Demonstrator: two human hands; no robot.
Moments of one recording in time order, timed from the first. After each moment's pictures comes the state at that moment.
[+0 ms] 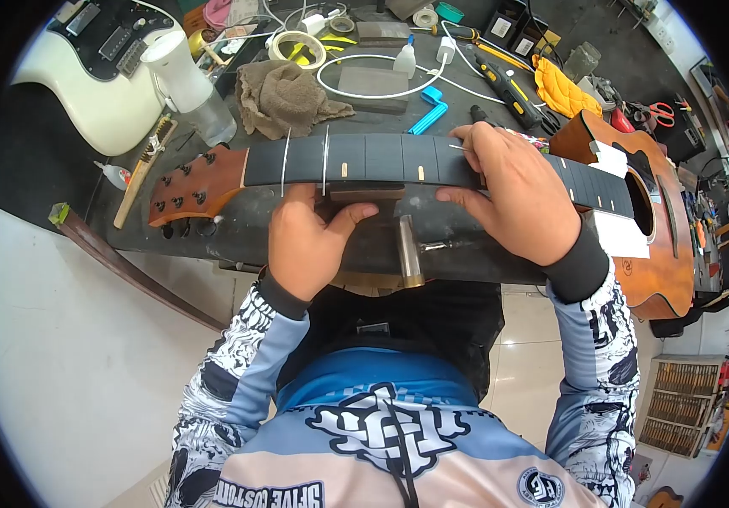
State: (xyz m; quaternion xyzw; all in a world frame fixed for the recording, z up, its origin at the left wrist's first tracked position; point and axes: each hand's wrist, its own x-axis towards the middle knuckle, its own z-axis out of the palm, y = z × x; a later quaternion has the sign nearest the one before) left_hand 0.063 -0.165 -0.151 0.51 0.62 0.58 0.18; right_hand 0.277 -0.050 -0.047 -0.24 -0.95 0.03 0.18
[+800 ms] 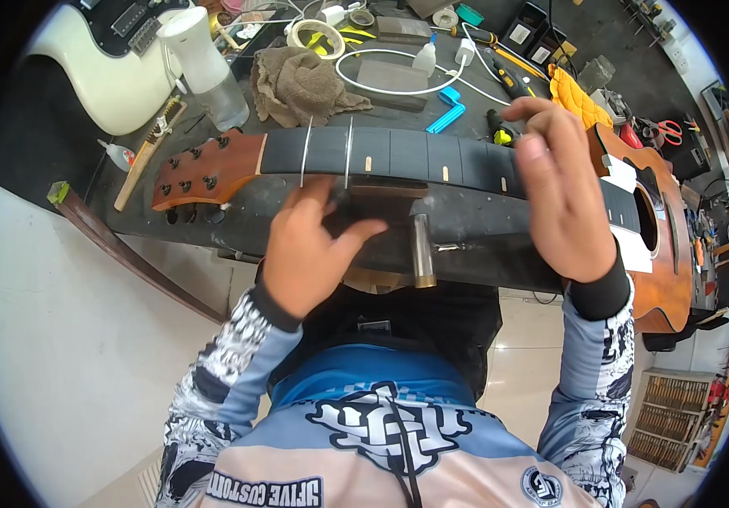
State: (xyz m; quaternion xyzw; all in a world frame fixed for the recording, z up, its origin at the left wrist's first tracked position) left_hand 0.053 -0.189 -0.148 0.55 0.63 0.53 0.14; right_hand 0.273 -0.053 -0.034 -0.18 -0.93 0.05 0.32
